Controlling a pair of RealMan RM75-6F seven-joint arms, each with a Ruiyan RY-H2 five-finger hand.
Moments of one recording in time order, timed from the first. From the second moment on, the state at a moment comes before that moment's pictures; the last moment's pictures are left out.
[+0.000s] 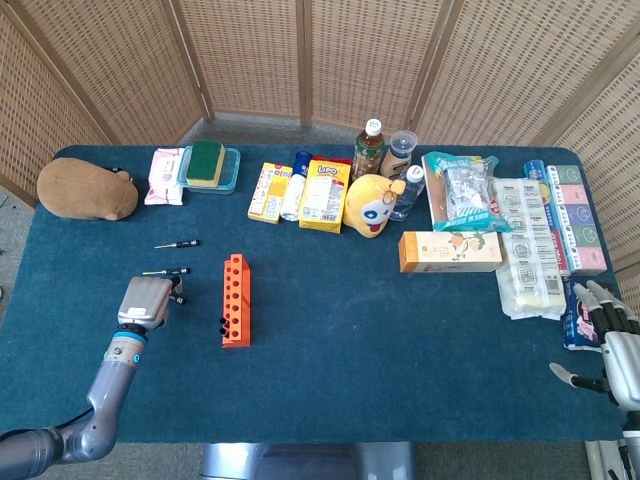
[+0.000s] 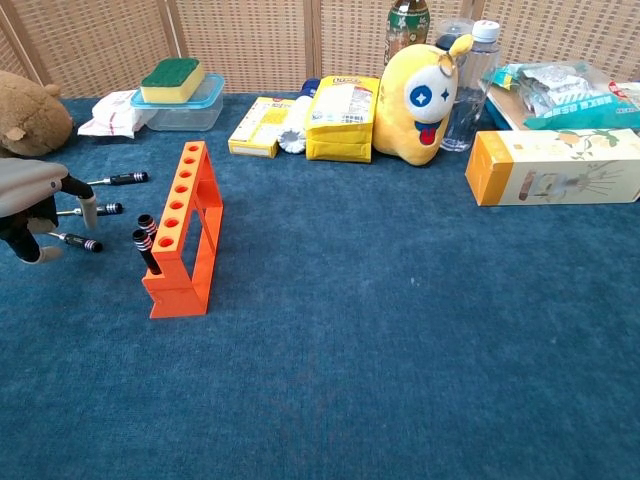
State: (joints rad) left arm -0.55 -1.51 -0.11 -1.52 0.90 1.09 0.66; right arm 0.05 -0.94 0.06 -1.77 -1.46 1.43 0.17
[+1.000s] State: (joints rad) left arm -0.58 -1.58 -0.09 -1.45 0.86 1.11 0.72; right arm 0.05 -0.93 0.06 -1.77 -1.47 1.44 0.20
